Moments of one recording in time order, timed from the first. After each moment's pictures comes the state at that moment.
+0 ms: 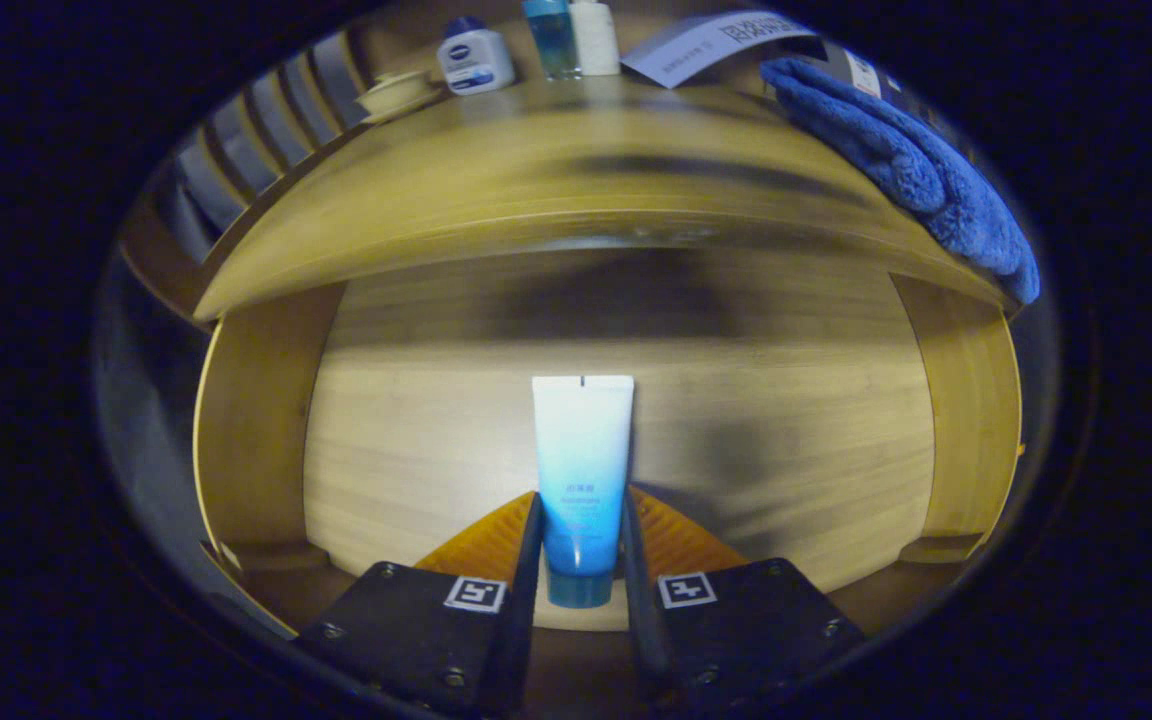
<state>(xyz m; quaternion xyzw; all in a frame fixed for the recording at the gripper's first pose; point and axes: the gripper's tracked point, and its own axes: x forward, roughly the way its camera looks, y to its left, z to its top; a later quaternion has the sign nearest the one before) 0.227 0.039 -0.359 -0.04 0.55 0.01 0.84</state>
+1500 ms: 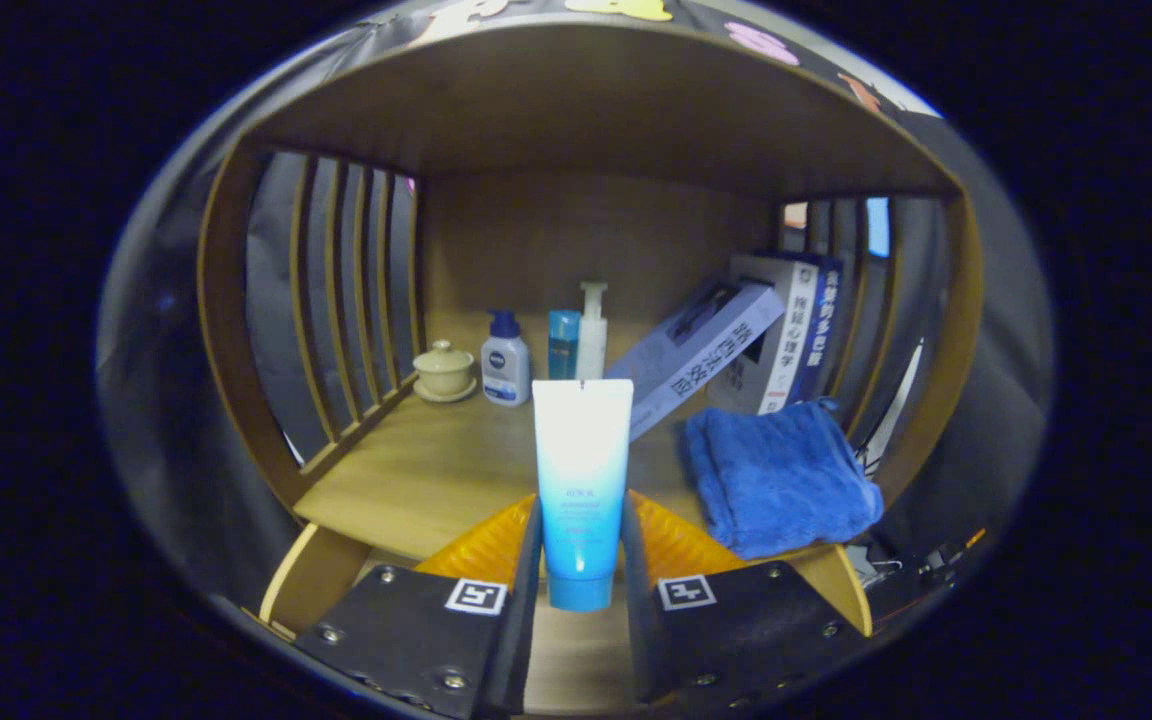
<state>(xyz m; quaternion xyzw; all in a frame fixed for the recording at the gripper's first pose) 0.404 0.031 -0.242 -0.09 0.20 -0.01 0.97</state>
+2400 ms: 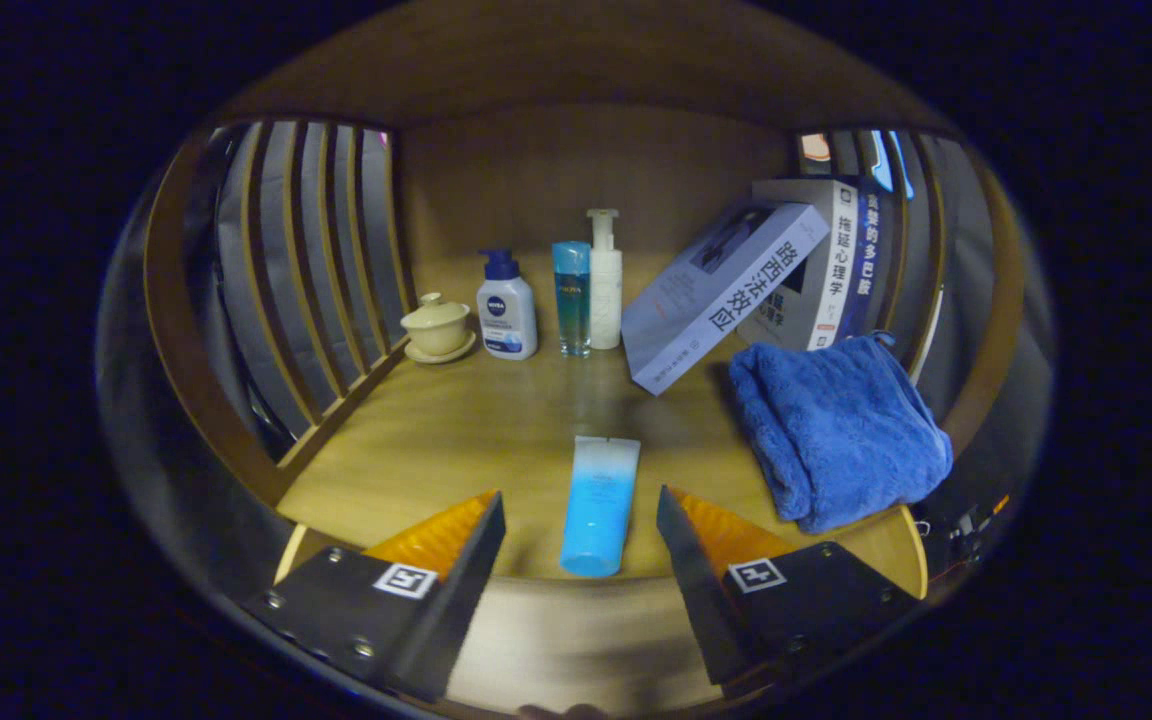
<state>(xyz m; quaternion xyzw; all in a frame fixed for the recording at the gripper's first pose) 0.402 0.051 -0.273 -0.04 0.25 0.01 0.97</state>
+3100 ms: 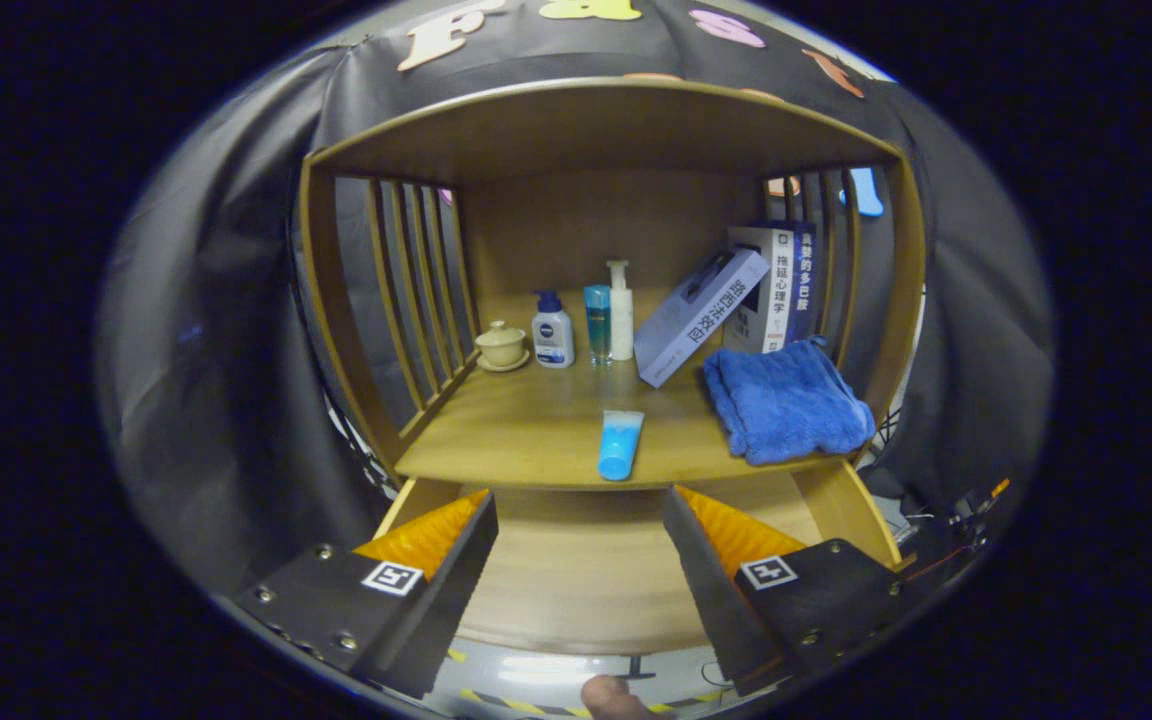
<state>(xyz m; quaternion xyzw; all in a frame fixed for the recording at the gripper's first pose) 0.260 0.056 -0.214 -0.03 0.21 0.03 0.98</state>
